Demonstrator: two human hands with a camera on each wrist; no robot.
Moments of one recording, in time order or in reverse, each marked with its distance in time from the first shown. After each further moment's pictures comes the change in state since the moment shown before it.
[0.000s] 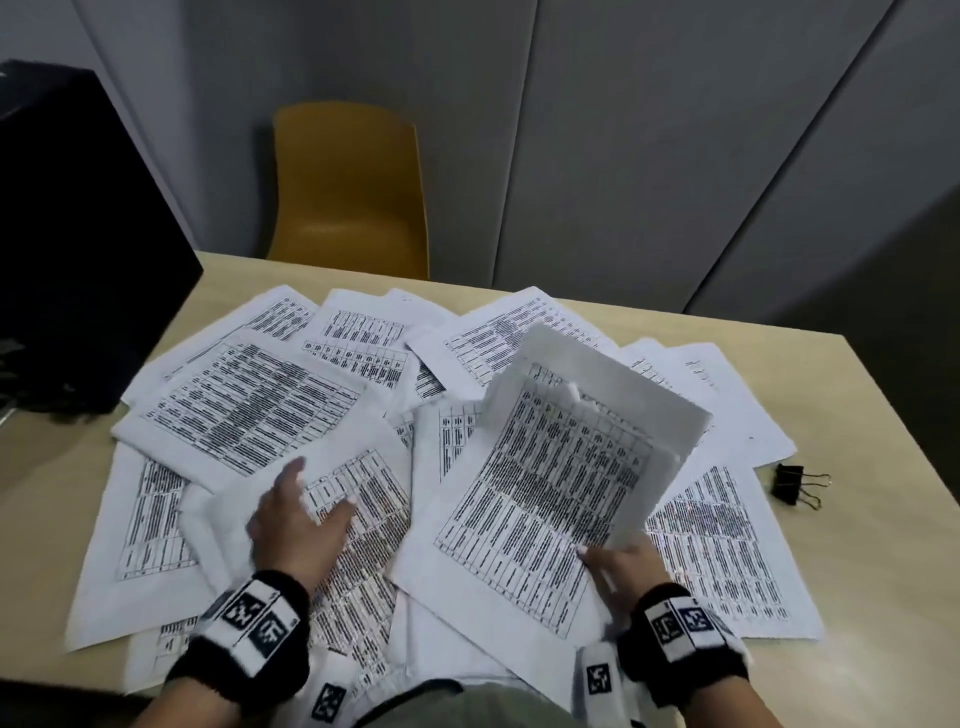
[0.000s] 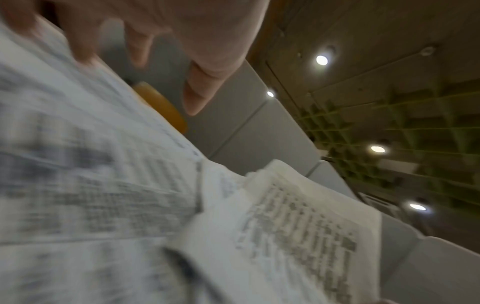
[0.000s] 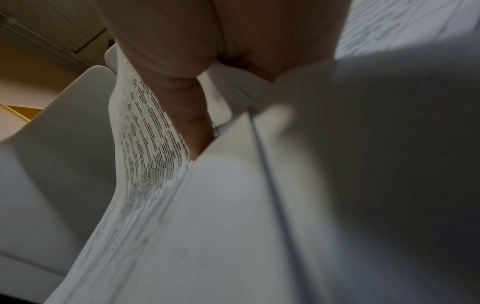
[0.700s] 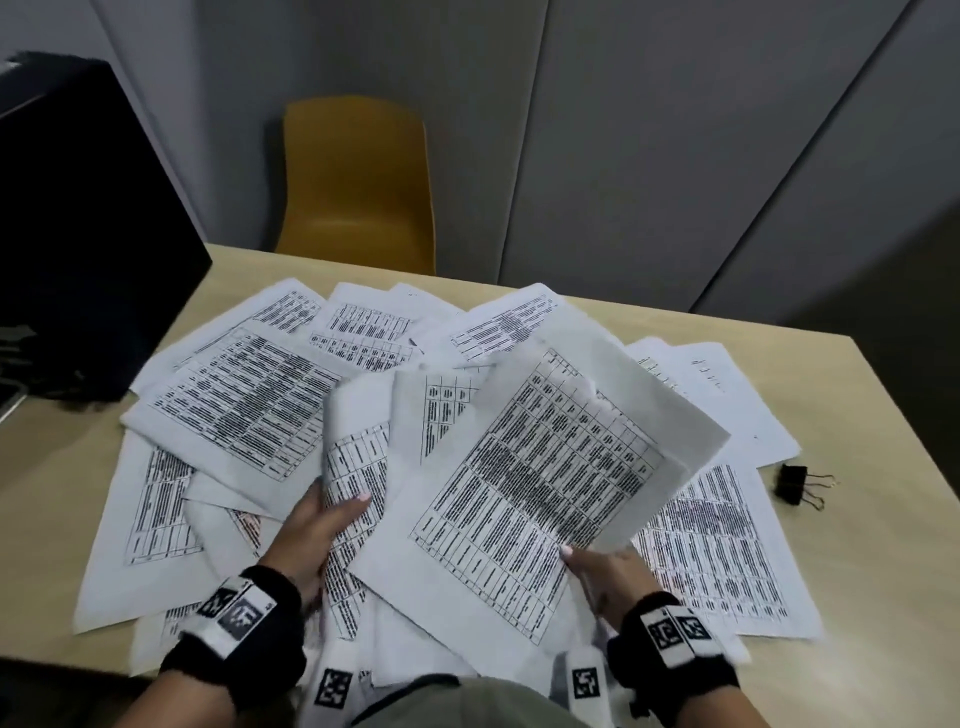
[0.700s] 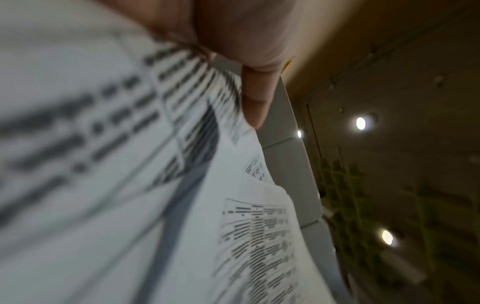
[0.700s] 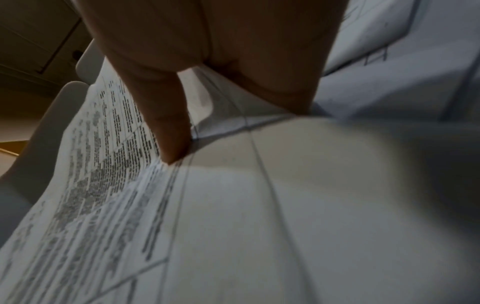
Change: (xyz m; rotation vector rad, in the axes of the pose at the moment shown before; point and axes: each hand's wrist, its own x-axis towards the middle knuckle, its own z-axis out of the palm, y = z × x) left_hand -0.012 0.001 -0.001 -0.743 -0.386 -0.132; right_hand -0.012 0.006 0.008 0.125 -0.234 0.010
